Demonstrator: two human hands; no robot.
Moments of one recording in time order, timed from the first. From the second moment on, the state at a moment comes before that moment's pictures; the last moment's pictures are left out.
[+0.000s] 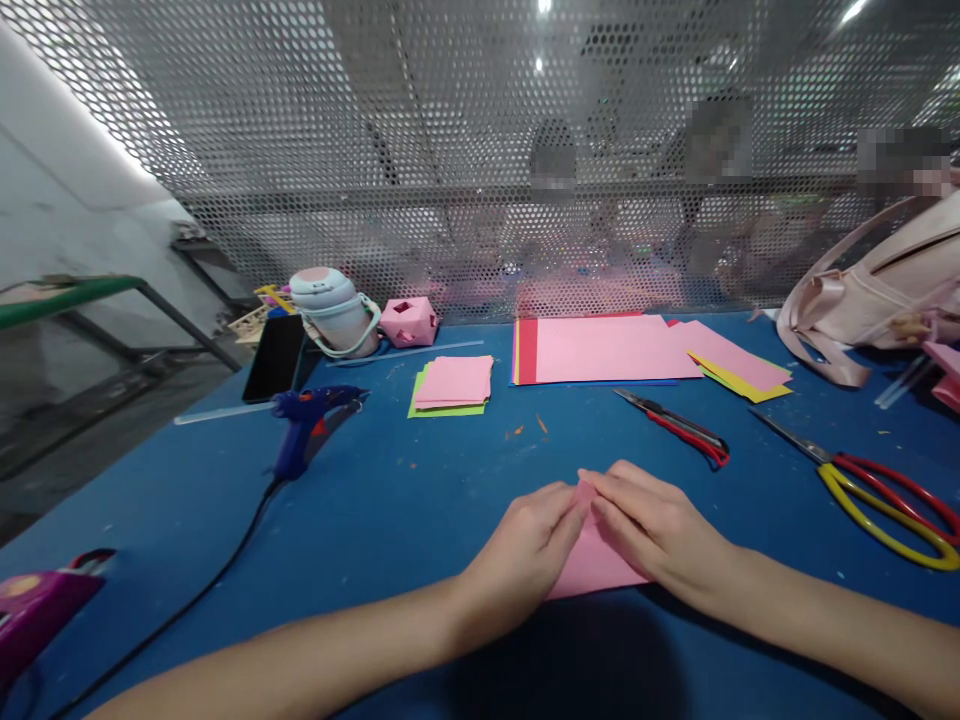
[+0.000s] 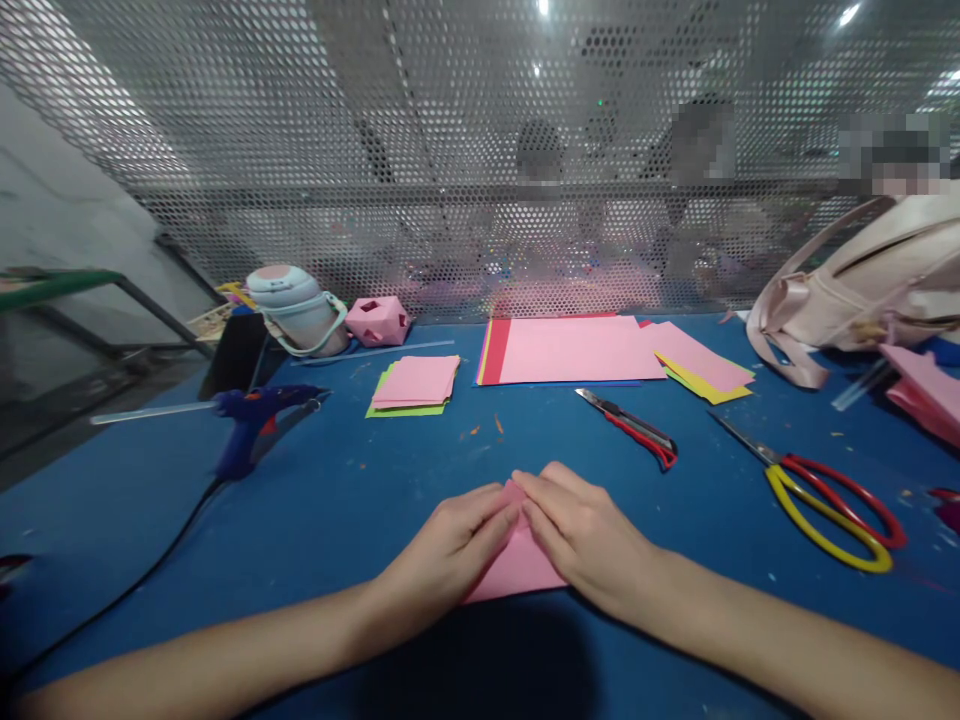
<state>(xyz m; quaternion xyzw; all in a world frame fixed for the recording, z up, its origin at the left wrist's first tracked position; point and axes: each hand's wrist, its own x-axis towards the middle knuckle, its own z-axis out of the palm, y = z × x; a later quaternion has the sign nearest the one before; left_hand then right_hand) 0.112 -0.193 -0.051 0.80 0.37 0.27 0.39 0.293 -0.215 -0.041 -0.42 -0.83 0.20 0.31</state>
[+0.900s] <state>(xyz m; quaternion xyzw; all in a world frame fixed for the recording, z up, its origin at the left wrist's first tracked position) 0.110 -0.186 -0.043 0.69 0.44 0.25 0.51 0.292 -0.209 -0.042 -0.42 -0.79 0.26 0.37</state>
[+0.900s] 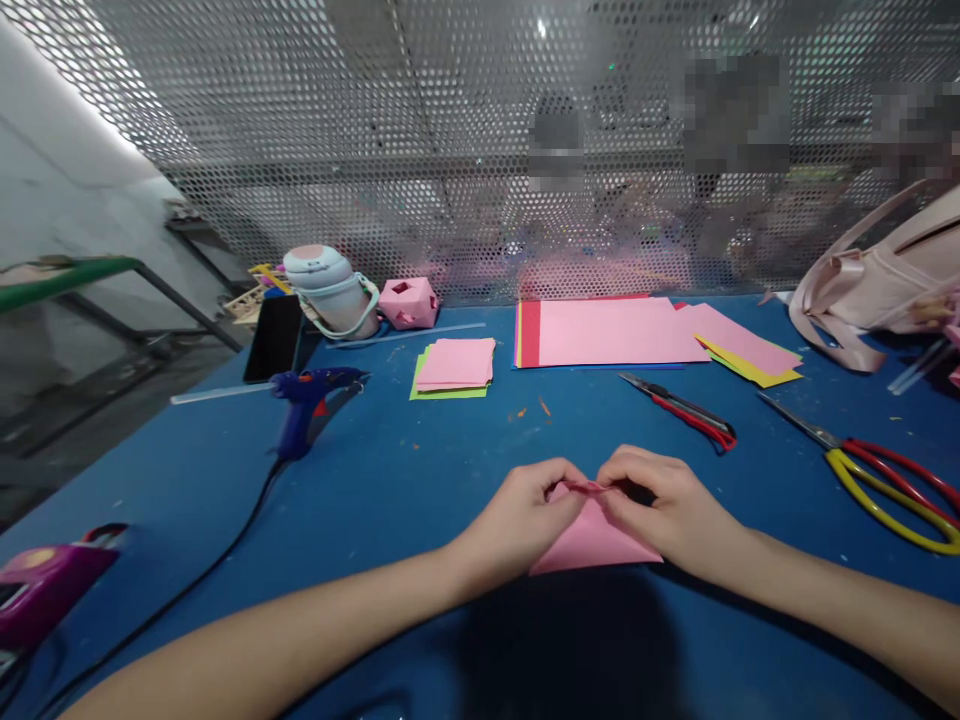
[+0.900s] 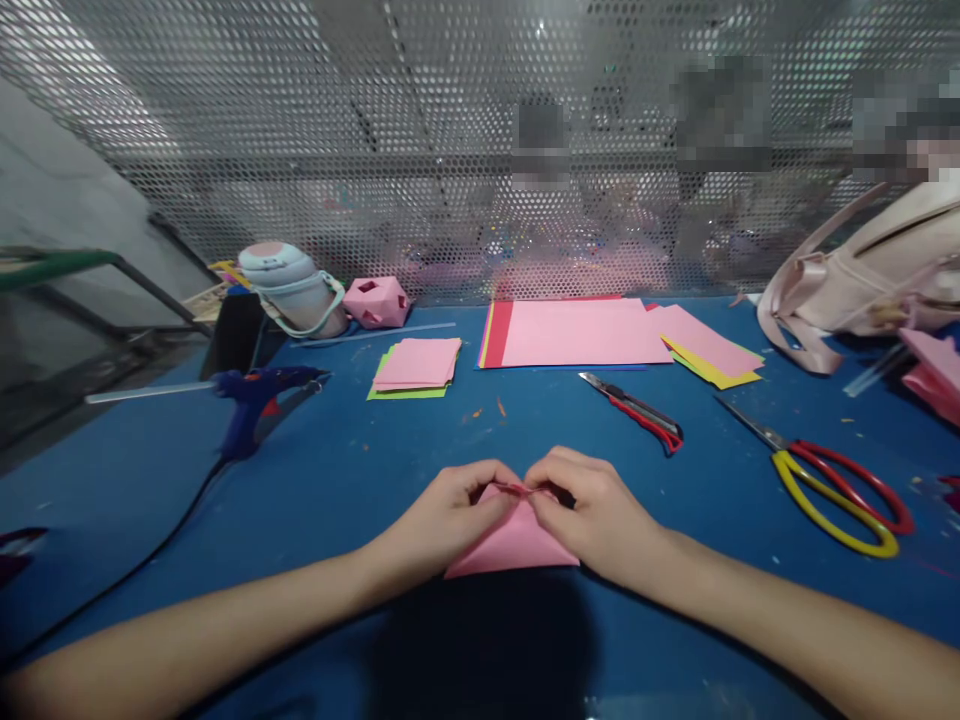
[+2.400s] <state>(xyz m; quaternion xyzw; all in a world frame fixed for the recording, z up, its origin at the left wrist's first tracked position) 0.105 -0.185 -0.040 0.71 0.41 0.27 0.51 0.294 -0.210 -0.039 -0.49 -0.75 0.32 0.31</state>
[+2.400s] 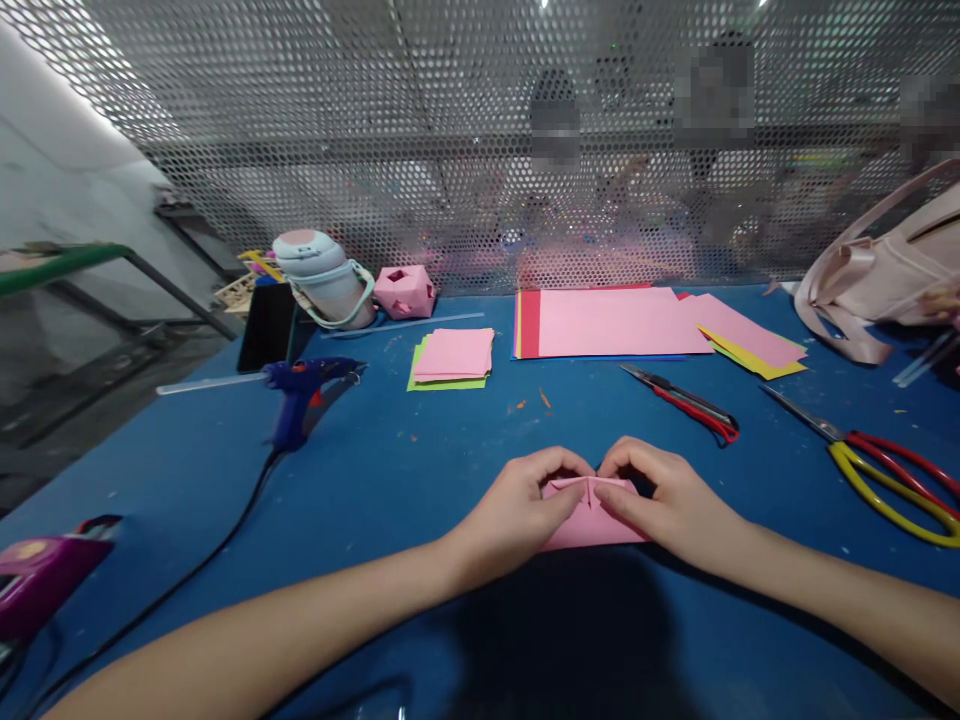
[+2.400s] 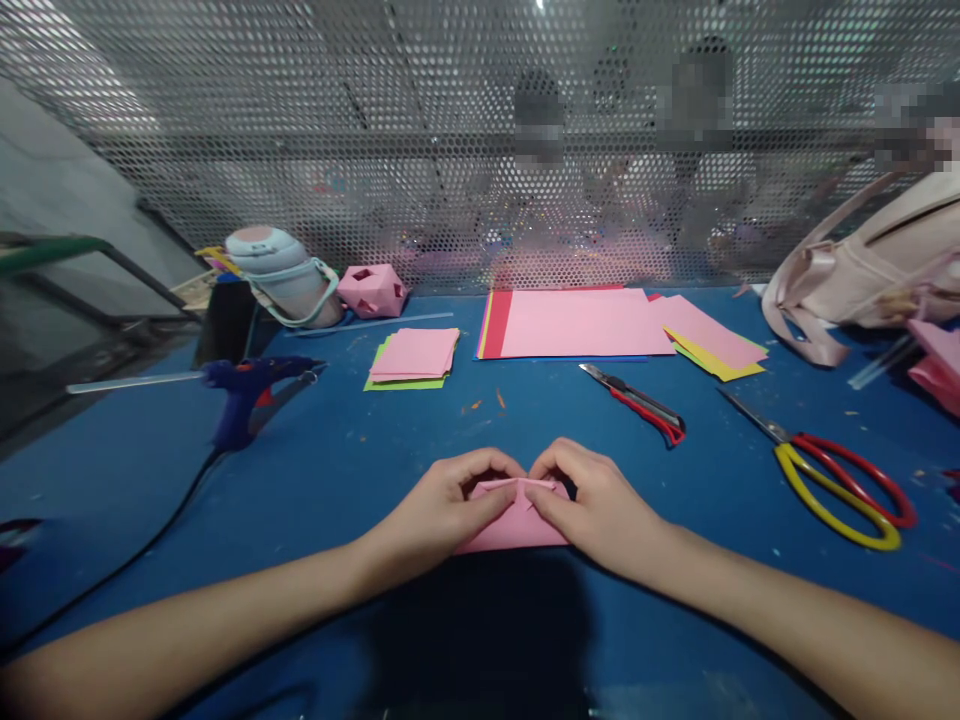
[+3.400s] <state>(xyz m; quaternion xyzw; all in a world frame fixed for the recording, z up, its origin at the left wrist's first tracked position) 0.109 -0.183 -0.042 0.67 0.39 0.24 0.59 0.294 -0.208 -0.050 -0.39 -0.81 0.23 0.37</state>
